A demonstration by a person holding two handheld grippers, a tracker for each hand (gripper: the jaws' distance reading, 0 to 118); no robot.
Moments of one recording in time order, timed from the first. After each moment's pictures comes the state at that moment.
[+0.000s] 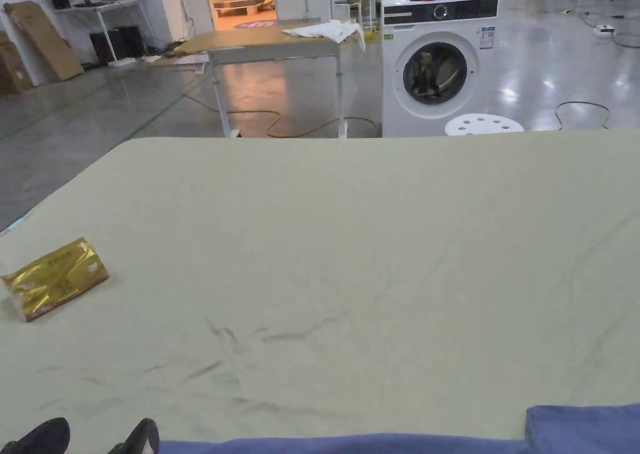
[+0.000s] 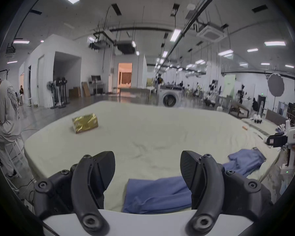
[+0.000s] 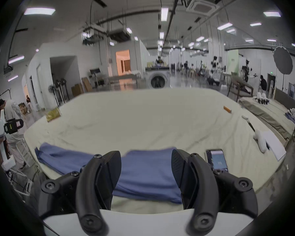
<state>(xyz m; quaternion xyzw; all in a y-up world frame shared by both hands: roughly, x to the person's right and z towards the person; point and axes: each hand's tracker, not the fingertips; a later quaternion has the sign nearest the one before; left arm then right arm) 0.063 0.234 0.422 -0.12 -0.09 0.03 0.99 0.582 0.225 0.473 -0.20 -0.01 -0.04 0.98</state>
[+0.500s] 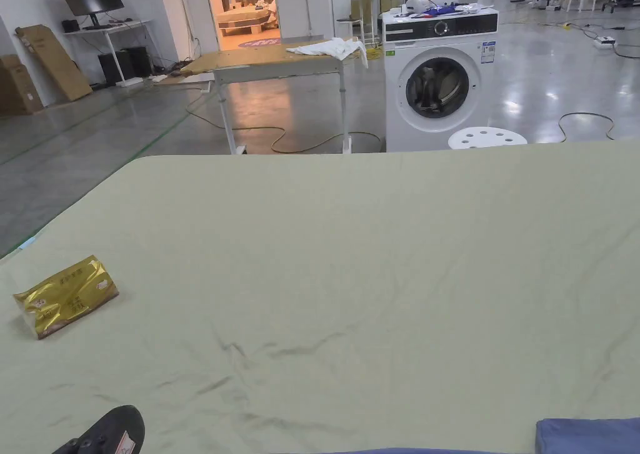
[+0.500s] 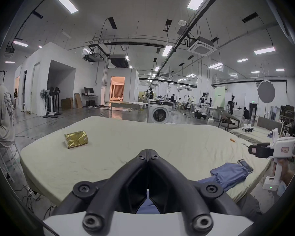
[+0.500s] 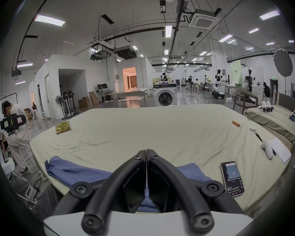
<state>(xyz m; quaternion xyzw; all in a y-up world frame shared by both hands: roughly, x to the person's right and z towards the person) 0.084 0.274 0.455 -0.07 -0.12 0.04 0.99 0.541 0.234 0.476 -0.14 0.01 -0.04 0.99</state>
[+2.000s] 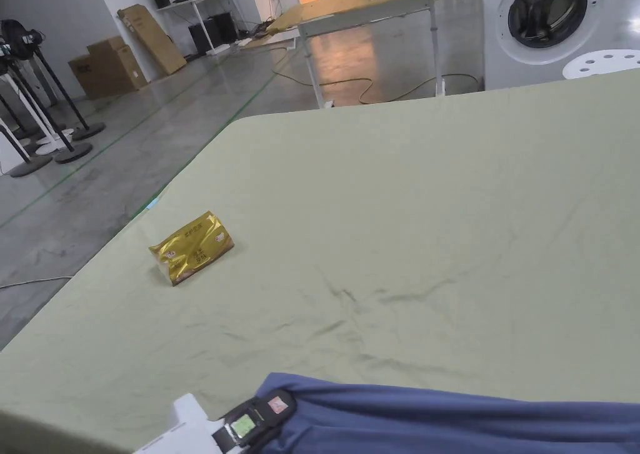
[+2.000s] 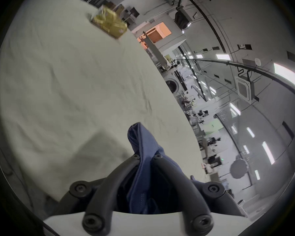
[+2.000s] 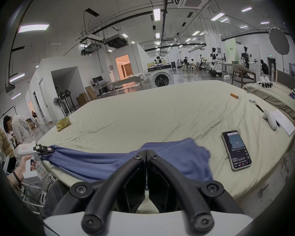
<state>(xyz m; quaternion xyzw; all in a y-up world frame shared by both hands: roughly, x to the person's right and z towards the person) -0.056 0.113 0.324 -0.30 -0.12 0.42 0.85 0.567 0.188 0.489 -0.21 0.01 -0.10 0.97</state>
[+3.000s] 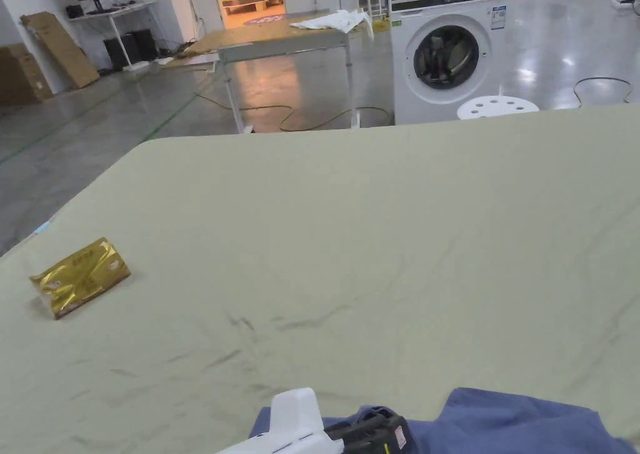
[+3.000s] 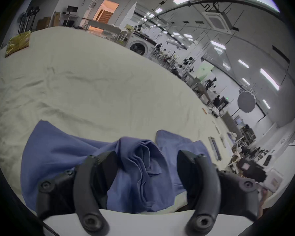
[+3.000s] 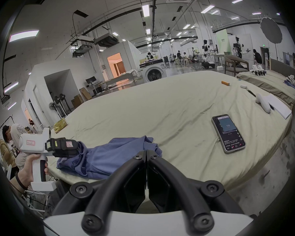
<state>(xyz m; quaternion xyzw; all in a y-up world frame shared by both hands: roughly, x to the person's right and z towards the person) 0.194 0.142 0.311 -0.37 -0.28 0.20 0.87 0.568 0.189 0.515 -0.23 -0.02 -0.14 0.96</state>
